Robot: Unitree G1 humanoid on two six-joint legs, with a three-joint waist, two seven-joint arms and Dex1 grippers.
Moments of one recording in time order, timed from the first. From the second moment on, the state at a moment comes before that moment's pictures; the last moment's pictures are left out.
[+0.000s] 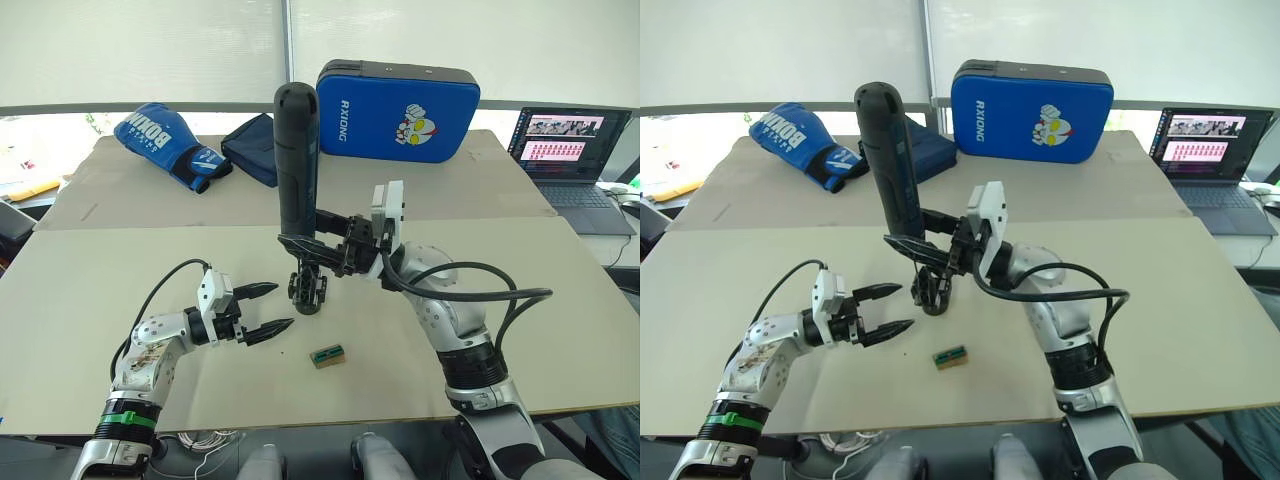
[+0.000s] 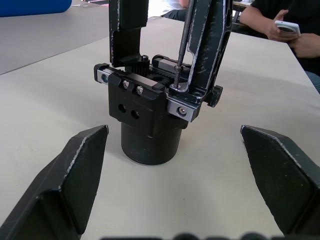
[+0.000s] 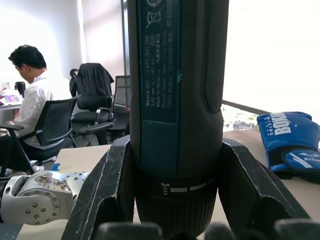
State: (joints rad) left arm -0.28 0.50 0.02 0.19 -0.43 0.07 -1.17; right arm -0.65 -0.17 0.12 -0.05 0.49 0.27 0.92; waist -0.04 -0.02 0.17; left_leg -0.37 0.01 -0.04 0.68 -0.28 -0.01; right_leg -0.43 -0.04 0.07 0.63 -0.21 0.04
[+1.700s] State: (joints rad) left arm -0.34 0.42 -0.02 0.25 -0.35 0.03 -1.11; right arm -0.64 -0.17 0.12 -0.05 0.49 0.27 0.93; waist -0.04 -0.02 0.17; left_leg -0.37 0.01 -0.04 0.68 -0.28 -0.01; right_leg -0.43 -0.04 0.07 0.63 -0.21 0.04
